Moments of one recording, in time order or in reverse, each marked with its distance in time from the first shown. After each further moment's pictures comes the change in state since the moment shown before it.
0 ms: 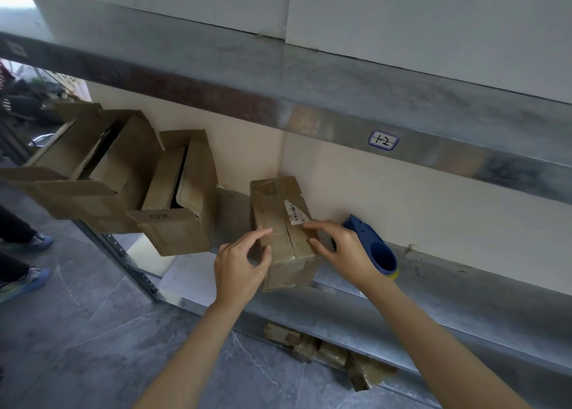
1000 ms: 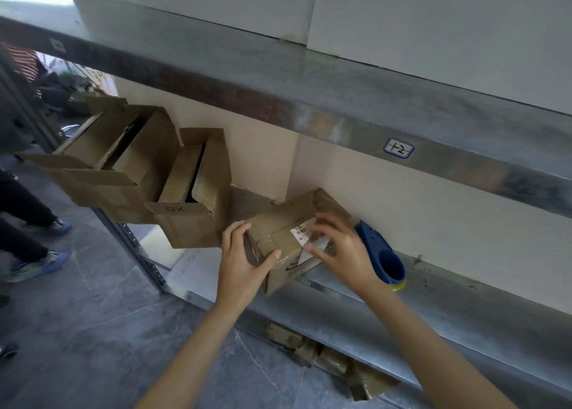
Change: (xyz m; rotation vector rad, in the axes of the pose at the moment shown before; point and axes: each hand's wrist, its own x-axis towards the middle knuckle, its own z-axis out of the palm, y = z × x) left_hand -0.009 -0.006 -0.012 -0.178 -0.028 -0.223; right_hand 0.006 -0.006 0.009 -0.091 0.060 -0.054
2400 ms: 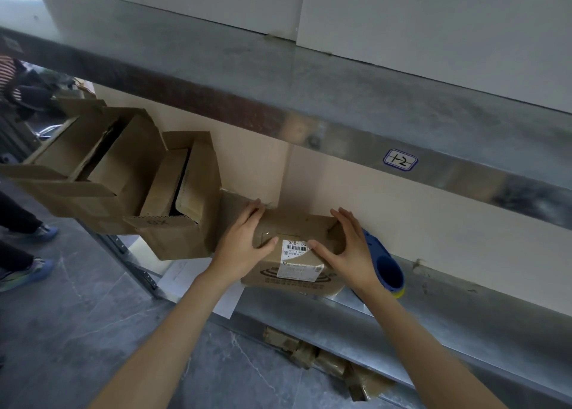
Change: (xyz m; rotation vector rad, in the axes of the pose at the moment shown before) left_hand 0.077 0.000 0.012 0.323 -0.268 0.175; right_hand 0.010 0.026 0.002 0.155 0.025 0.398
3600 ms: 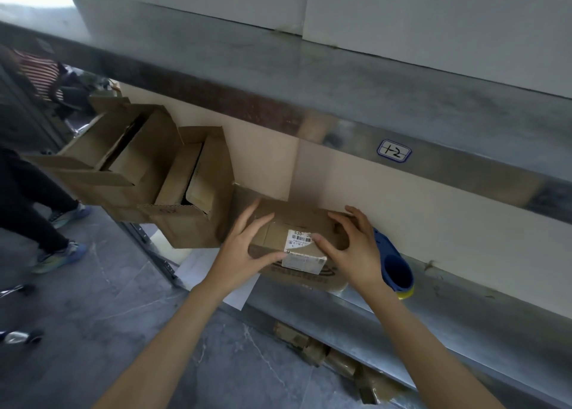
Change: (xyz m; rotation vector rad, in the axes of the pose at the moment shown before) left_hand -0.038 -0.002 -0.001 -0.179 -0.003 0.018; right_hand -0.001 0.005 -0.001 -0.142 0.053 -0.124
